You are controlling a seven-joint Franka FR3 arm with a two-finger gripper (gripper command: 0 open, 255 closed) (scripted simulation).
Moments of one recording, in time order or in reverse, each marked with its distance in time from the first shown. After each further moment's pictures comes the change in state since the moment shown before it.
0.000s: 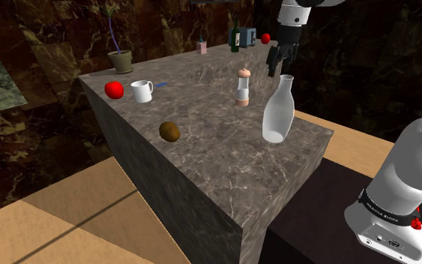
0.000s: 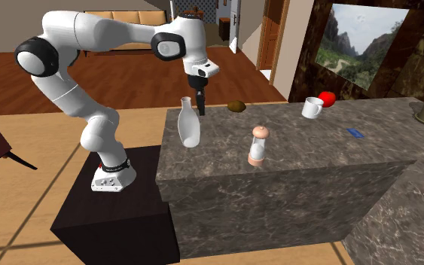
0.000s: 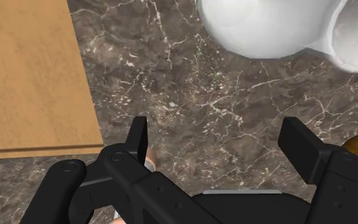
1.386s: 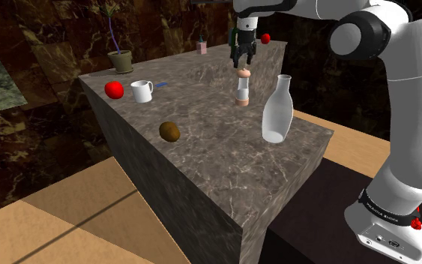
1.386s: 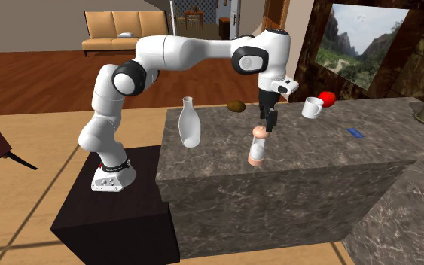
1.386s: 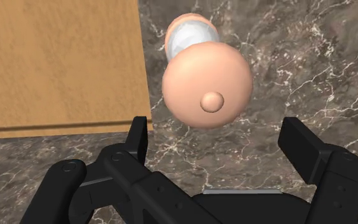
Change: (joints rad) arm -0.096 0.906 -0.077 1.026 0.100 -0.148 -0.140
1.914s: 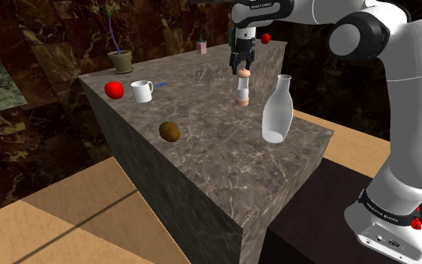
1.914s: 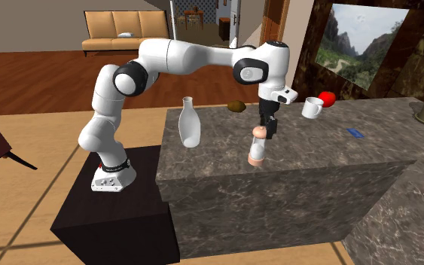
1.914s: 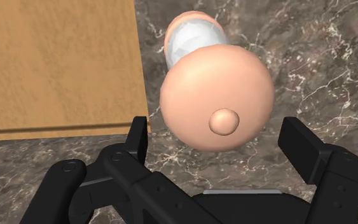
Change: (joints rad) arm 0.005 0.005 0.001 -0.081 0.000 0.085 -0.003
